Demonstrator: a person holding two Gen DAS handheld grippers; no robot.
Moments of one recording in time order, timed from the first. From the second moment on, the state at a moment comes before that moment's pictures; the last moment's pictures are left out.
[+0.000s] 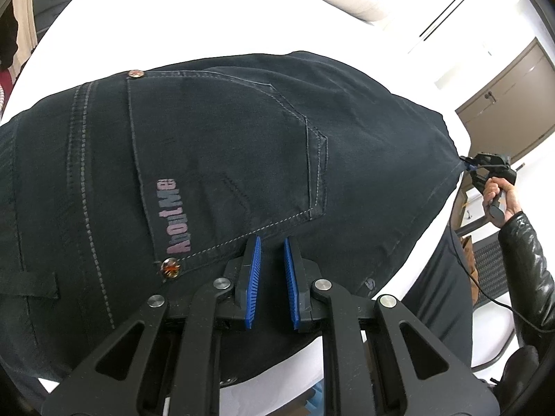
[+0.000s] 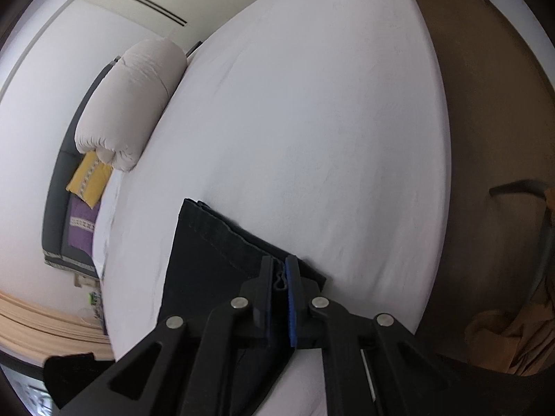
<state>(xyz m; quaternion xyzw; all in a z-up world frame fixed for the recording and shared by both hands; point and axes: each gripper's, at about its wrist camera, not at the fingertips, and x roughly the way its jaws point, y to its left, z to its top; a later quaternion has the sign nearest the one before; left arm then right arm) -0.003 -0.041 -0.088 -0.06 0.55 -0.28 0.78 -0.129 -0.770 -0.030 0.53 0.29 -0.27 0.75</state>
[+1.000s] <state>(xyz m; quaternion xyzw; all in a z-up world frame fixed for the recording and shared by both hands) -0.017 -0.038 -0.087 -0.04 0.53 -0.29 0.80 -0.112 -0.511 -0.045 0.56 0.43 0.04 0.71</state>
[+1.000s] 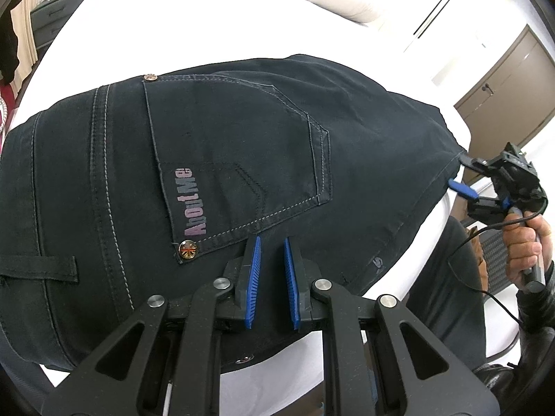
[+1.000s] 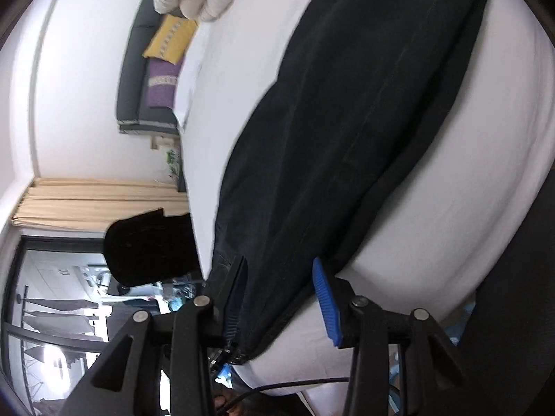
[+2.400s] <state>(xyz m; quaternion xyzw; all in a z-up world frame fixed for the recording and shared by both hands) -0.018 -0.050 -0.073 0.00 0.53 -0.27 0.80 -0.181 -0.616 -0.050 0.60 0.29 -0.14 0.73</state>
